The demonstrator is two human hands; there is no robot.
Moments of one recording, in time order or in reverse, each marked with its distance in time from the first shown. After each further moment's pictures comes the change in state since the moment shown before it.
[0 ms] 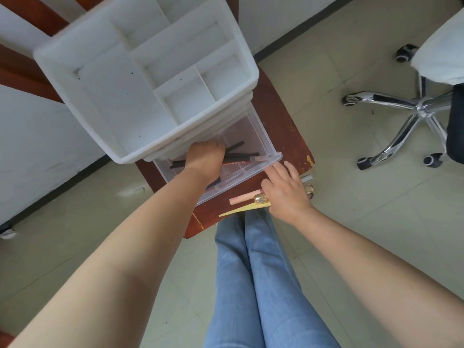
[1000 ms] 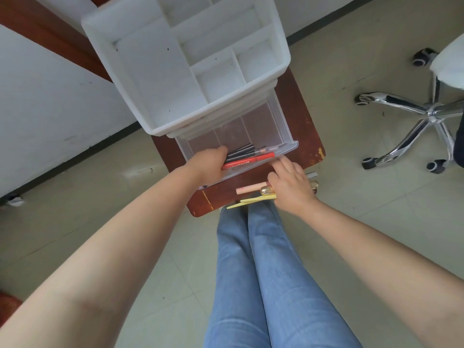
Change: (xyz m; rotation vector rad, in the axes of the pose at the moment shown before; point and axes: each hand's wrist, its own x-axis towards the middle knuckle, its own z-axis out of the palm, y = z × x) left_hand -0.057 -0.024 -0.001 -0.504 -0.227 0.022; right_hand -0.001 -0.016 -0.004 0.005 -0.248 -0.040
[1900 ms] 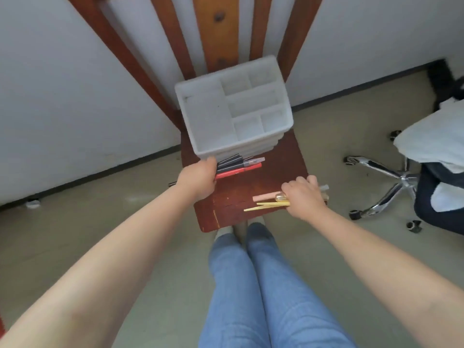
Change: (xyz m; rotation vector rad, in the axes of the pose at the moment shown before) left_hand -0.106 0.001 -0.056 0.042 0.325 -0.177; right_hand -0.020 -0.012 -0.094 -0.303 -0.038 0.069
